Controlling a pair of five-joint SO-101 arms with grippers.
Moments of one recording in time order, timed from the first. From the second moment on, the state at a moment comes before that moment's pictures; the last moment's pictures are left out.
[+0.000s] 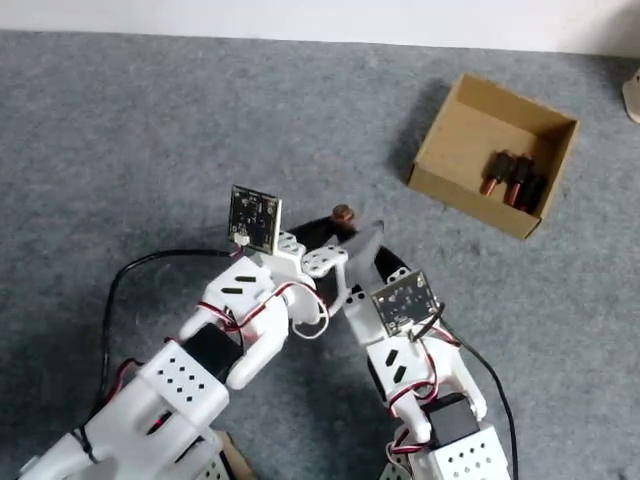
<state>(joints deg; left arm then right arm) 34.7 -52.1 67.3 11.6 27.3 -26.6 -104.0 95.9 25.4 13.7</state>
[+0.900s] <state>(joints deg) 24.1 -52.0 61.3 23.6 41.5 -12.8 -100.1 92.4 33.8 13.8</state>
